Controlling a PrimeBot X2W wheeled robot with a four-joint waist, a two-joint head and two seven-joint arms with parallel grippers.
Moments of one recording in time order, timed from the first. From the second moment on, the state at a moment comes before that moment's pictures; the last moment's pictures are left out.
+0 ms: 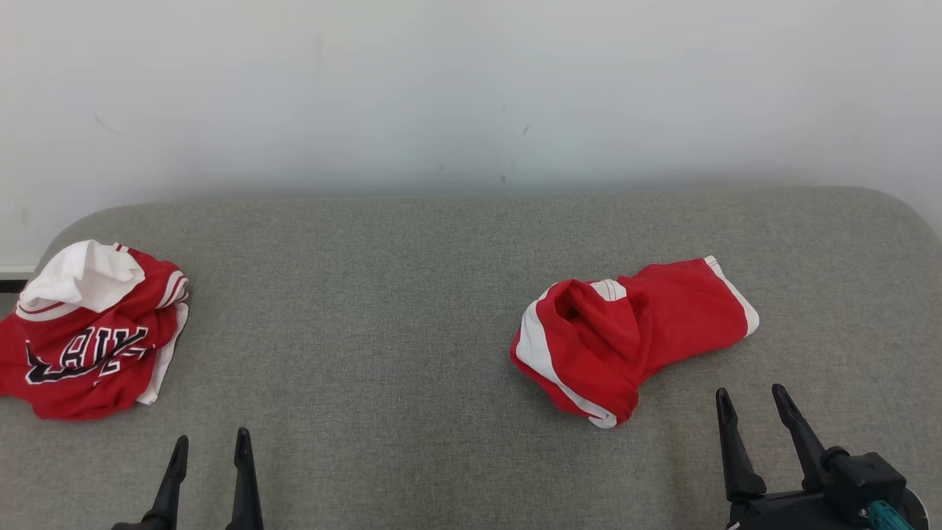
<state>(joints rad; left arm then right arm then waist) 0.04 0.07 0.04 0.15 -0.21 -0.08 -0.26 -0.02 -0.12 0.03 0.23 0.18 0.13 -0.25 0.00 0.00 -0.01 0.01</state>
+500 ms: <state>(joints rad) -0.03 0.06 -0.02 0.17 -0.18 -0.11 -0.26 -0.04 -0.13 0.05 0.24 0.19 0.13 -0.25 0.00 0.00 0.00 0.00</state>
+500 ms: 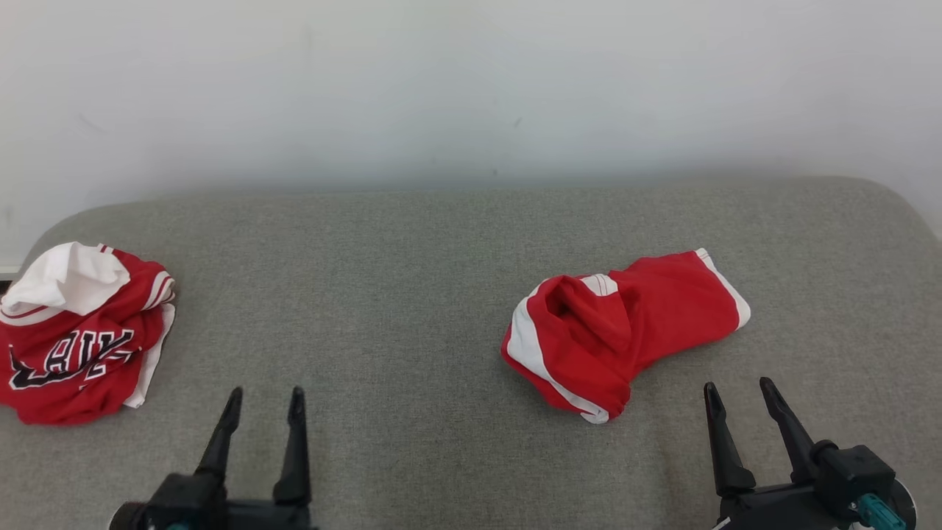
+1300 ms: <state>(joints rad) -0.54 0.05 -0.45 0.57 -0.28 -0.13 -0.25 -0.13 -0.11 0.06 0.27 0.21 0.13 -0.26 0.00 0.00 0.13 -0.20</state>
